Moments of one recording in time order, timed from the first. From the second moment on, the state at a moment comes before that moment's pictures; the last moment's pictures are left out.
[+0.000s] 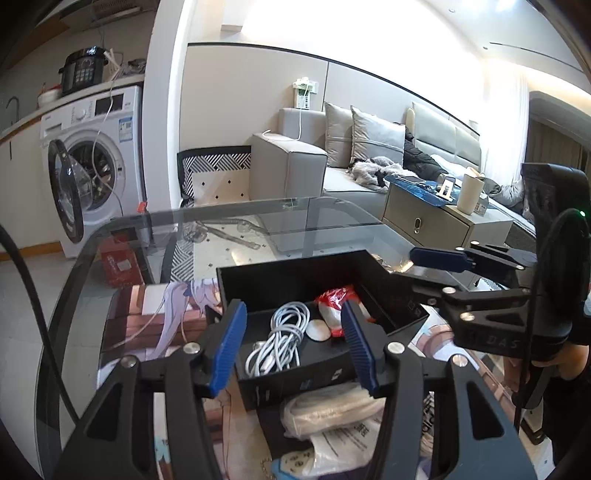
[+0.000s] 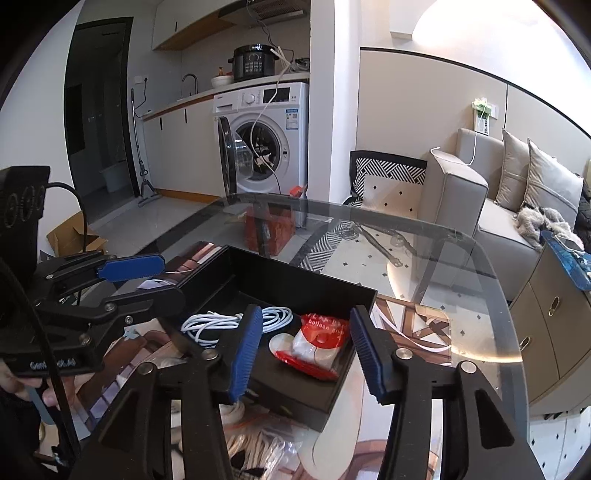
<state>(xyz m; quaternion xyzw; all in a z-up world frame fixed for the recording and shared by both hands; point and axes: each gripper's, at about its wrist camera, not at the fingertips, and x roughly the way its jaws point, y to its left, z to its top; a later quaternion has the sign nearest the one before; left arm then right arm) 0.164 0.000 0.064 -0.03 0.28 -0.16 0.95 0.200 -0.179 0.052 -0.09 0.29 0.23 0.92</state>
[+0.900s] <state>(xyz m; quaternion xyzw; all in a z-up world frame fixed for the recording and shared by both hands) 0.109 0.027 0.076 -0.02 0.26 -0.07 0.96 0.121 -0.252 0.084 -0.05 0.27 0.24 0.93</state>
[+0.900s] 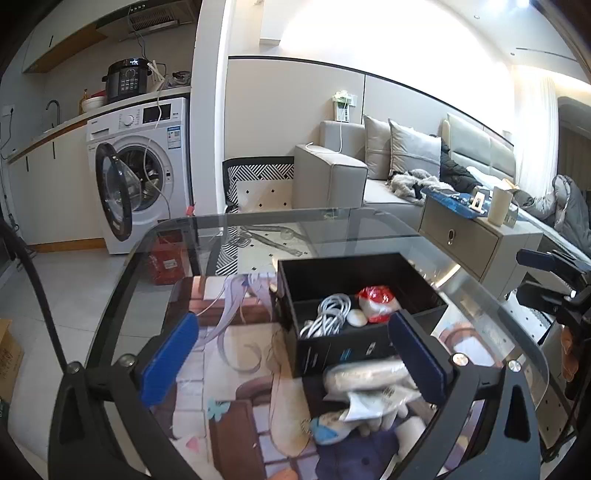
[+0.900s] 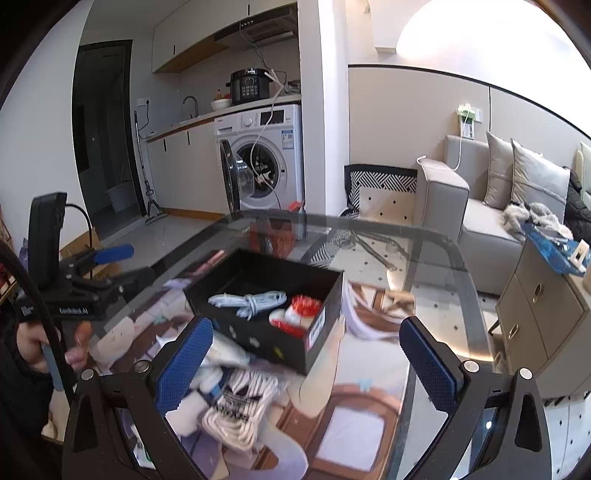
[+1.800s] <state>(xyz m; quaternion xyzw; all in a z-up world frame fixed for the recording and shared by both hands) 0.062 0.032 0.044 -0.01 0.30 -0.06 0.95 0.073 -0.260 0.045 -0.03 0.31 0.20 0.93</state>
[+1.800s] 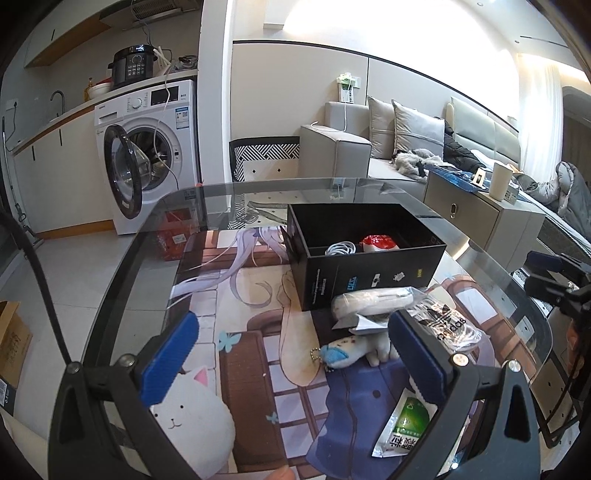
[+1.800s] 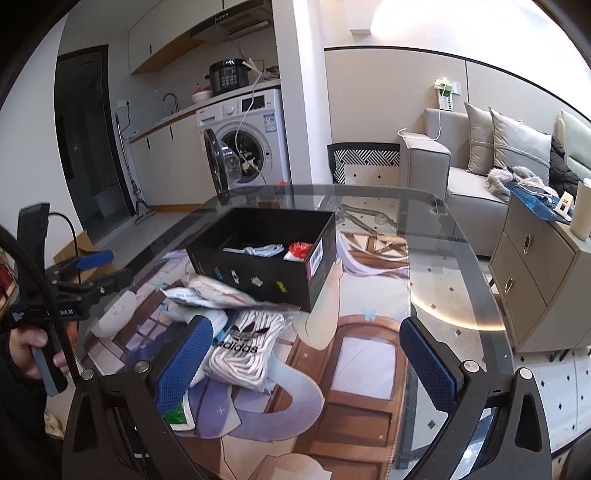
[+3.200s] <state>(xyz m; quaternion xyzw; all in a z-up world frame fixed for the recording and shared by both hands) 0.074 0.028 0.013 0.00 0.32 -0.07 0.94 0.129 -0.209 -0.033 -0.03 0.43 0.20 0.88</state>
